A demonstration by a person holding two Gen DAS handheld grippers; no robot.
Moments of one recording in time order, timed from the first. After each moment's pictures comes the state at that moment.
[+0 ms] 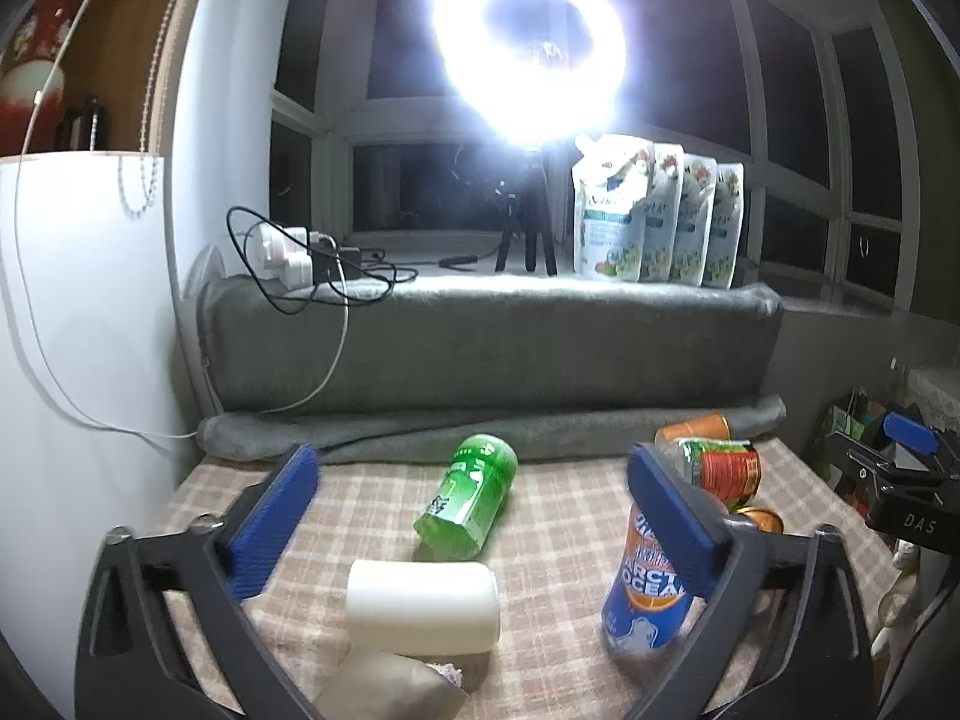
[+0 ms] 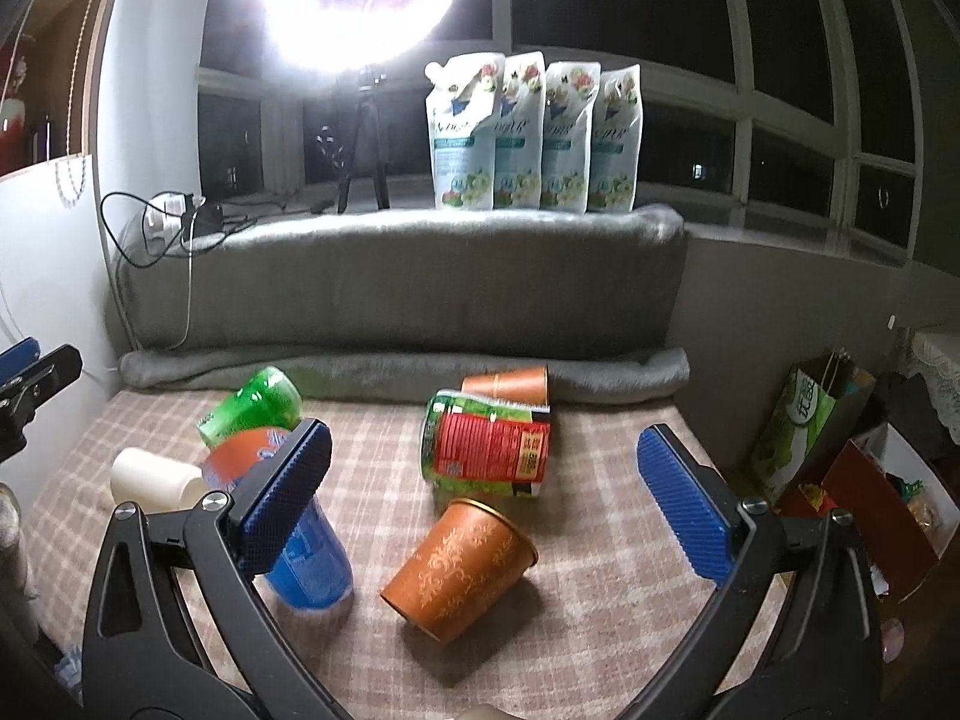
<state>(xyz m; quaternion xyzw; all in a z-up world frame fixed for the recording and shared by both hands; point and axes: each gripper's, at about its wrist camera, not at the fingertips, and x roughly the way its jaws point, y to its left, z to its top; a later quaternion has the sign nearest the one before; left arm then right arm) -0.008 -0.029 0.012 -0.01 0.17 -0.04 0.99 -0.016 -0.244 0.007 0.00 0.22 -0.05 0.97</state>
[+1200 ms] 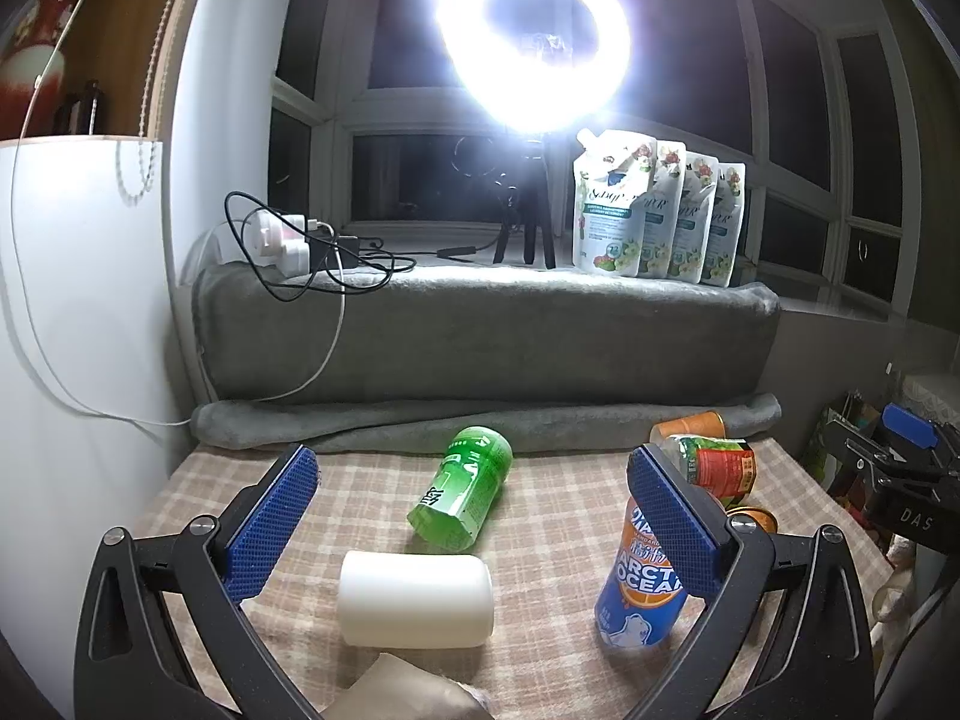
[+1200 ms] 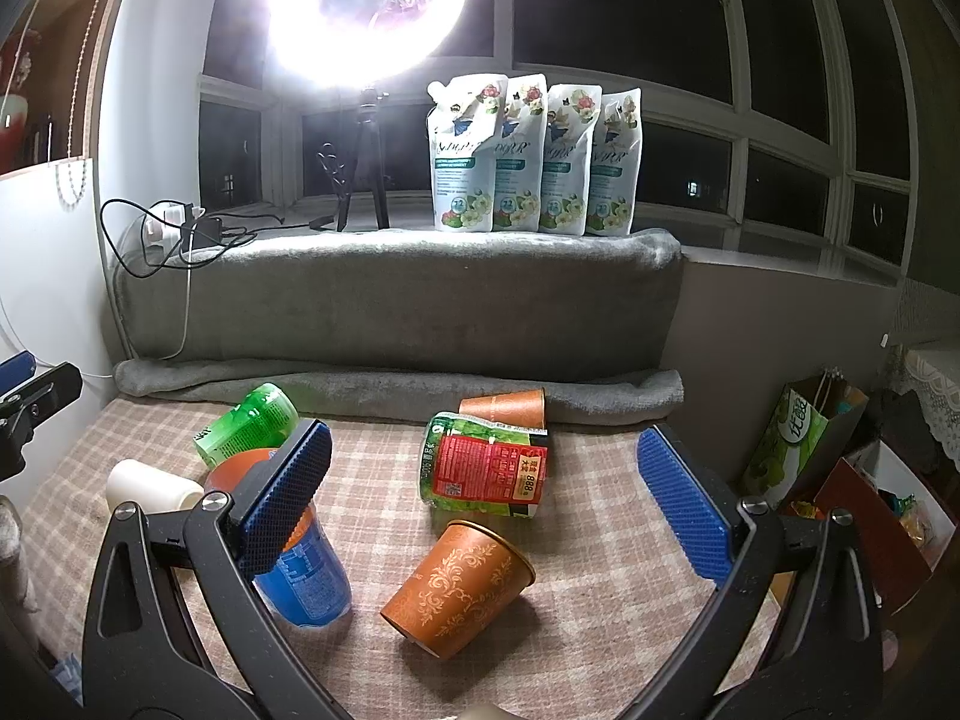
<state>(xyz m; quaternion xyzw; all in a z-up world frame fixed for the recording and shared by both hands) -0.005 -0.030 0.008 -0.02 0.19 -0.04 0.98 -0.013 -0.240 0.015 -0.01 0.21 -0.05 0.98</state>
